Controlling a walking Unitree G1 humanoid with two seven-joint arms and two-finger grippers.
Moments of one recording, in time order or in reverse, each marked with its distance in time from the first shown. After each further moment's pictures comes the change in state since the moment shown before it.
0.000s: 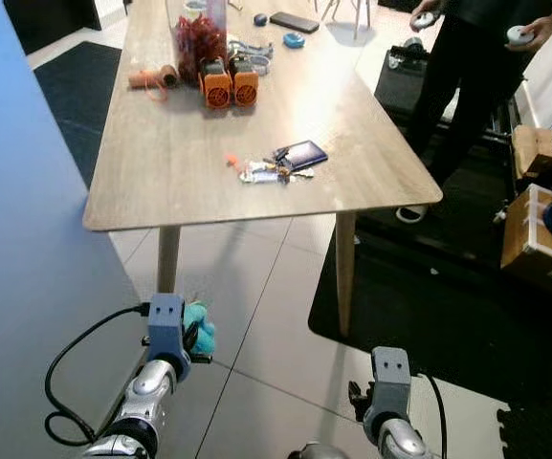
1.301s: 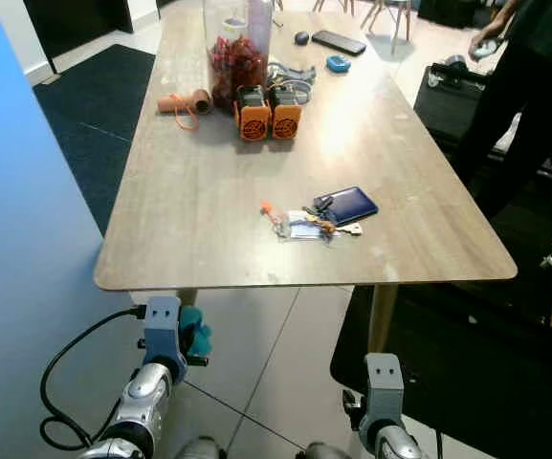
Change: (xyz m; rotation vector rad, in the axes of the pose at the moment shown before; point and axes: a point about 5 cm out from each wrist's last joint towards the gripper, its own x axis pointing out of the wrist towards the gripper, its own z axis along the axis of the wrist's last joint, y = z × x) left arm -0.007 0.006 -0.009 0.005 0.013 0.019; right arm -0.004 0.006 -0.013 -0.035 0.054 0.038
